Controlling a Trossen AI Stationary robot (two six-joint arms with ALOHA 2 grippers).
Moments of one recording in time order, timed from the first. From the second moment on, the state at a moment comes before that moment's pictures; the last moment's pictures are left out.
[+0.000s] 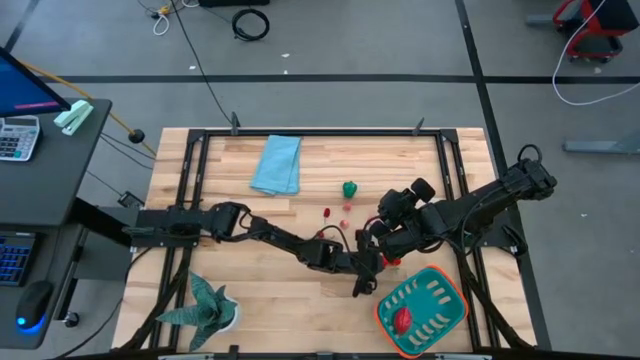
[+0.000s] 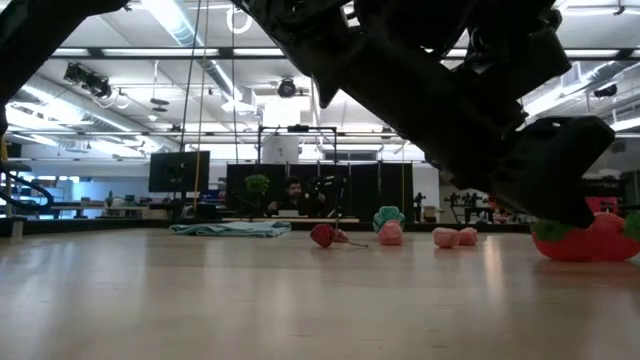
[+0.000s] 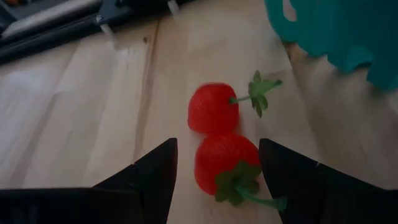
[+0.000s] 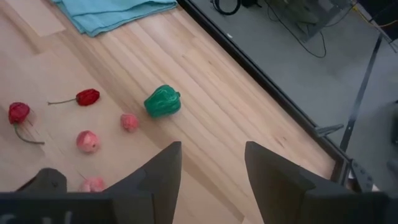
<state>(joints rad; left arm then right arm) -0.27 2.44 1.78 0.10 -0.39 0.09 0.39 1.48 1.24 -1.30 0.89 1.07</state>
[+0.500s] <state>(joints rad) -0.26 2.44 1.78 -0.01 -0.41 -0.17 0.39 1.48 1.24 -1.30 0.88 0.99</state>
